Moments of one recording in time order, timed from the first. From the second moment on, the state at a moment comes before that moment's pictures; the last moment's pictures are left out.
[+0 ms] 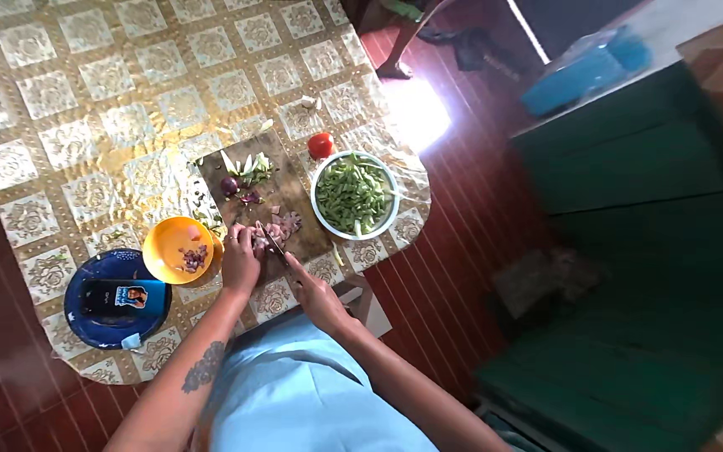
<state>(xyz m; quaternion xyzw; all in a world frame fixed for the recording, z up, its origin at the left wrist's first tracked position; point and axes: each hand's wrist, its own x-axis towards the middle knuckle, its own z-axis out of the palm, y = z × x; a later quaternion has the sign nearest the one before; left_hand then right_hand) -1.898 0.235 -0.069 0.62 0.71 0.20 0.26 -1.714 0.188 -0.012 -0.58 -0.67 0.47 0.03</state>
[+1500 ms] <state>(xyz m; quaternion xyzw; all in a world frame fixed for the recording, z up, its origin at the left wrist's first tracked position) -1.901 0.225 -0.059 0.63 0.72 0.16 0.23 -1.720 0.217 -0.003 -0.60 -0.63 0.49 -0.03</state>
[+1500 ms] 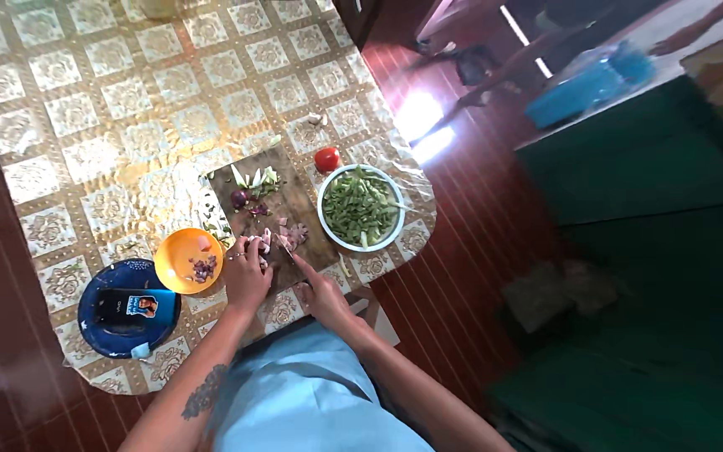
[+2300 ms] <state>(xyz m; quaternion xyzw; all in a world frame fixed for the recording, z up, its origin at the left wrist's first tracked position) -1.894 0.246 -0.069 0.62 0.72 0.16 0.26 -1.741 0.236 0.006 -0.63 -0.62 0.45 -0.12</state>
